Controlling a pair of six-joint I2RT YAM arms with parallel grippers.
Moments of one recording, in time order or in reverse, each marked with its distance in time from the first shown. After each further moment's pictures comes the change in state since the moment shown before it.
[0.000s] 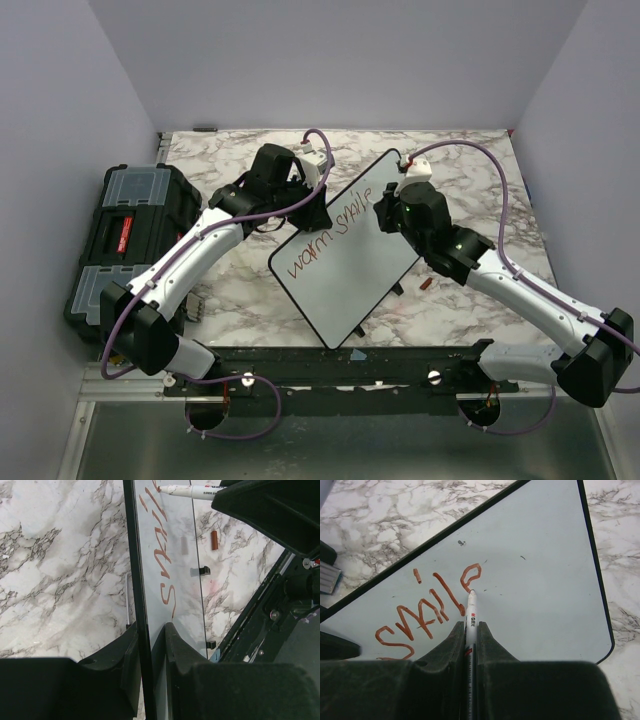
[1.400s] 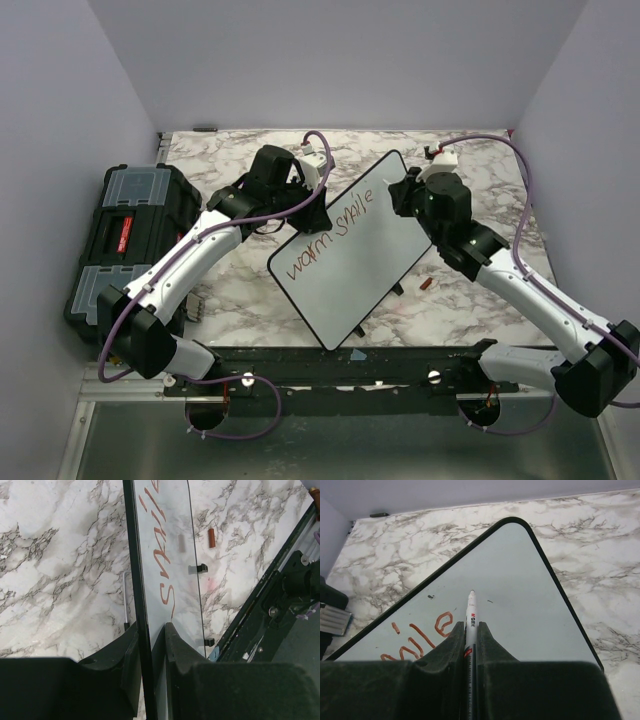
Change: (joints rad) left arm -0.007 -0.021 -0.008 -0.006 0.001 0.007; right arm -0.135 -0.044 -0.023 0.111 -0.037 0.013
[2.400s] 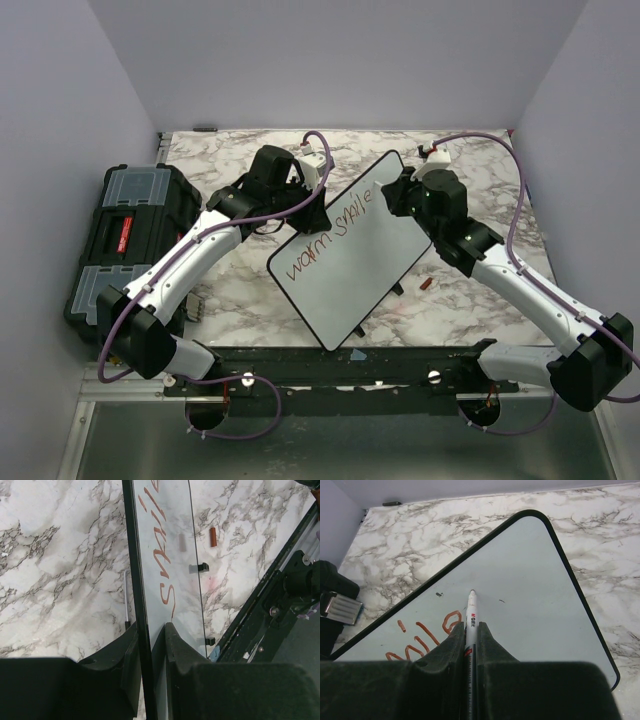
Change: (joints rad) left arm 0.000 -0.002 0.000 -0.008 -0.004 0.000; right arm -0.015 0.043 0.000 0.030 -0.117 0.014
